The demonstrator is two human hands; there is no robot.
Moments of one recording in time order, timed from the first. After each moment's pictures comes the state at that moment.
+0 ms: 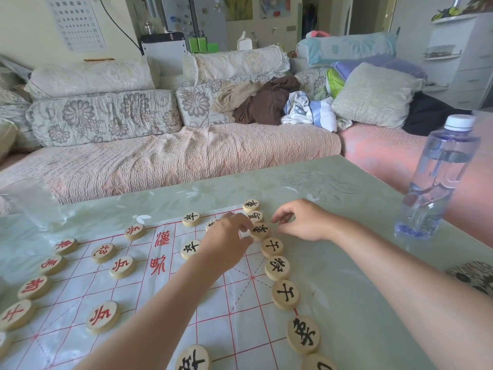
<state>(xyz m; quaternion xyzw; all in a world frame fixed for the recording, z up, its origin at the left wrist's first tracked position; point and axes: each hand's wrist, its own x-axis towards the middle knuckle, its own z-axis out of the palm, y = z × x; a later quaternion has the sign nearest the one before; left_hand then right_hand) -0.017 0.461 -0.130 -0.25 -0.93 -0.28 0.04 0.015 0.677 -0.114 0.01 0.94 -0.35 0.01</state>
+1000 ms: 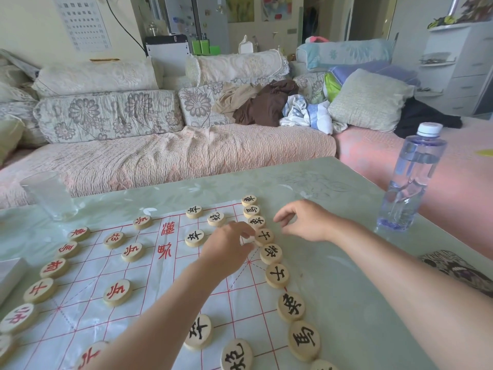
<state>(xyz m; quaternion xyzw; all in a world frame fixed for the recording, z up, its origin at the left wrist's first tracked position) 0.037 0.452 -0.121 -0.24 -0.94 -0.26 0.01 0.060 0.672 -0.098 0.02 0.95 -0.32 0.01</state>
